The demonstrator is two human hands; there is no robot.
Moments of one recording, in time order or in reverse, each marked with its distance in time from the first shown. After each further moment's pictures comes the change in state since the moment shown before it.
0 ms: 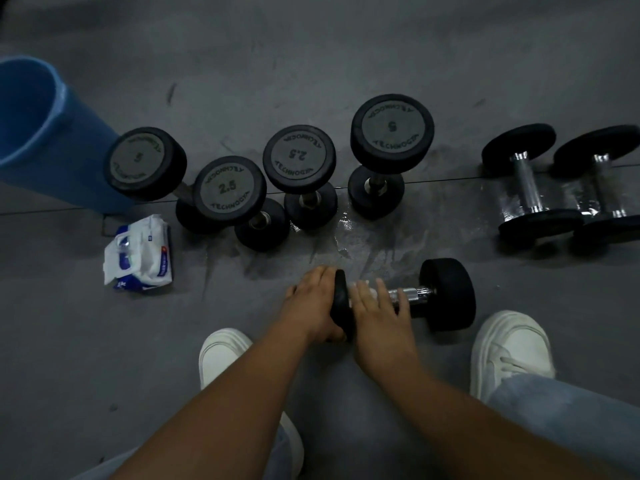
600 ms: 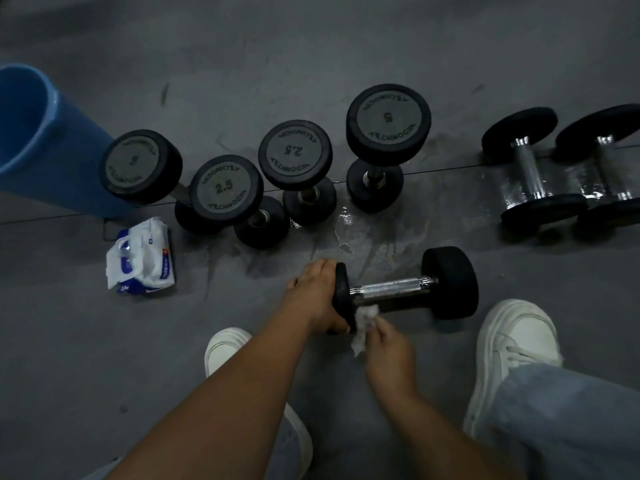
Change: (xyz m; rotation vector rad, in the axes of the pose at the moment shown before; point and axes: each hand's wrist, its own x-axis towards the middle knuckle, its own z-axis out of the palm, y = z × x) left_hand 0.010 -0.003 -0.005 0.022 -0.043 -0.022; right_hand -0.032 -0.023 0.023 1.162 0.160 0.567
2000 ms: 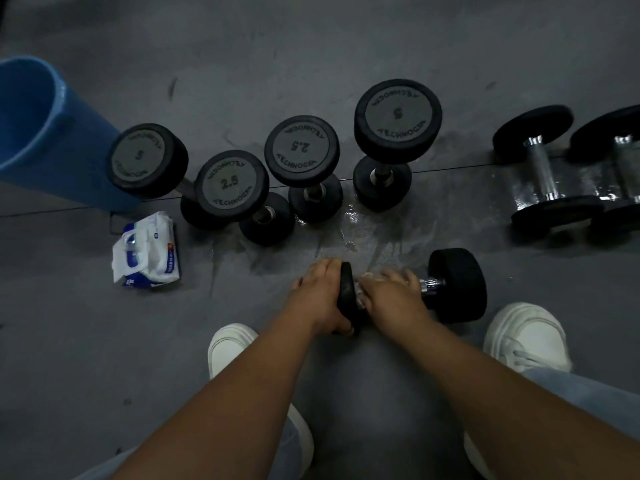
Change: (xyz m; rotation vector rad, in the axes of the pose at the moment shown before) left_hand 0.000 0.000 0.003 -0.028 0.008 -0.002; right_hand 0.078 -0.047 -0.022 -1.009 -0.328 -0.496
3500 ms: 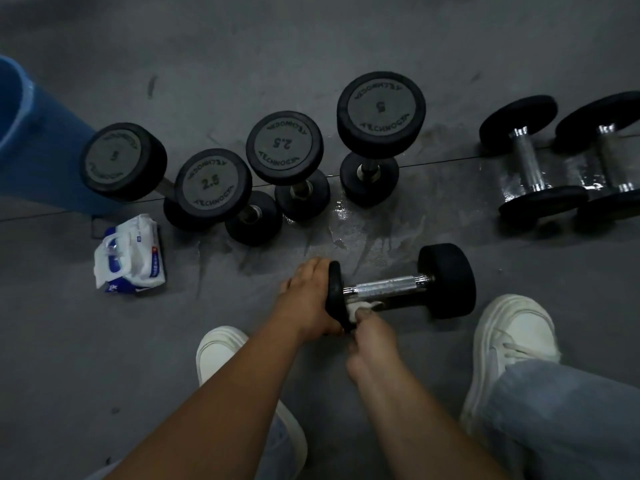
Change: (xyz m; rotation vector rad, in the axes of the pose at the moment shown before) left_hand -0.004 0.000 0.005 -0.018 0.049 0.037; right_hand -0.023 -0.054 0.024 1.935 0.098 1.078
